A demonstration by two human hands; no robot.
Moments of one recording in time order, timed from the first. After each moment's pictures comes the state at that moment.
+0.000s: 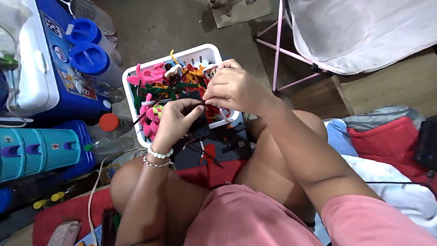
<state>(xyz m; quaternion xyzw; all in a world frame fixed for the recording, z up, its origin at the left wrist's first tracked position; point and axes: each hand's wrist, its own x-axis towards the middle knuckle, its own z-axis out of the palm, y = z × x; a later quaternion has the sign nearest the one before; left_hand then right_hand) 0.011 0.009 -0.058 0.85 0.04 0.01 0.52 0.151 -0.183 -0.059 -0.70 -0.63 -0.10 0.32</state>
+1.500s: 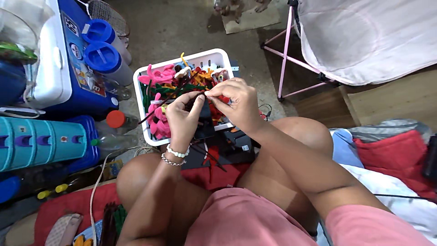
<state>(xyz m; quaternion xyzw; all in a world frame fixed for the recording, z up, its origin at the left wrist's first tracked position) 0.011 -0.012 -0.068 0.81 0.13 0.20 0.54 0.103 -0.160 -0.067 -0.76 -0.41 -0.14 0.48</state>
